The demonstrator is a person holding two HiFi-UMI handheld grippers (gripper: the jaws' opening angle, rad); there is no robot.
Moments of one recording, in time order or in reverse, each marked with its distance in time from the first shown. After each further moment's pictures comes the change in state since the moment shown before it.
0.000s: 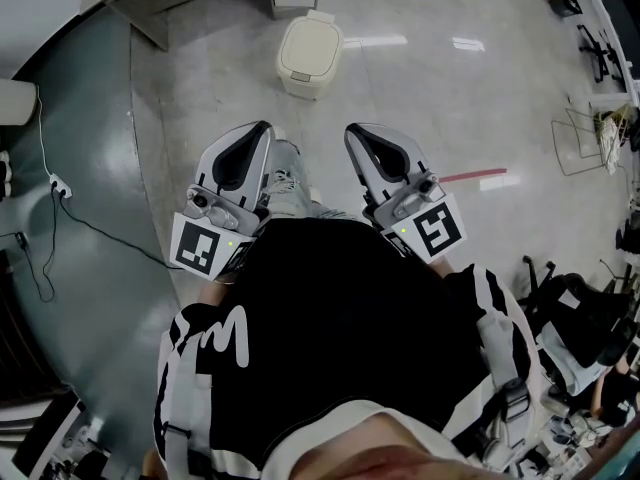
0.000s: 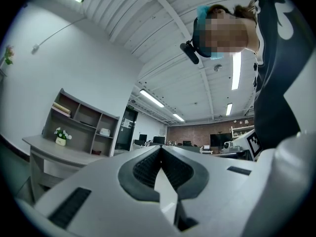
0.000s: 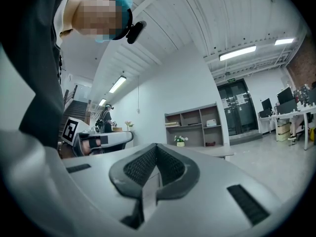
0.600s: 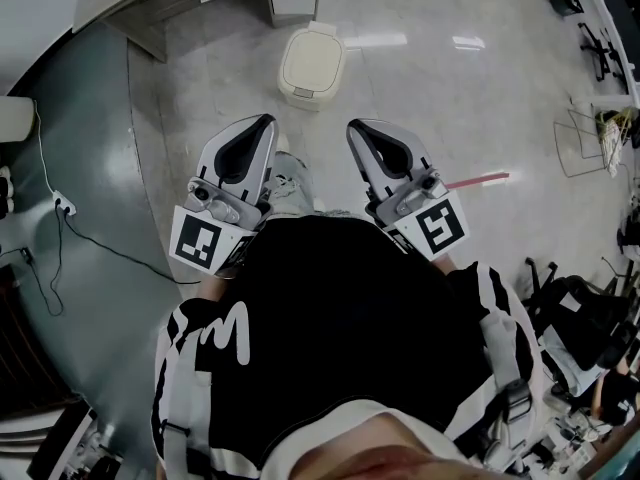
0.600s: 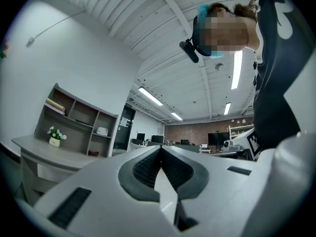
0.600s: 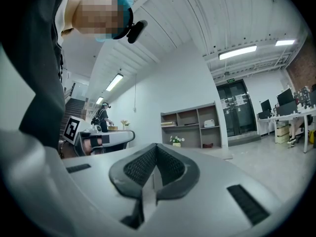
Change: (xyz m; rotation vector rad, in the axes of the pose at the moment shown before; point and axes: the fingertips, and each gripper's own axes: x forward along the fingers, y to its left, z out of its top) left arm 0.061 0.074 -0.006 -0.005 0.017 -0.041; right arm 0.072 -0.054 -0.003 -0.011 0.014 -0.025
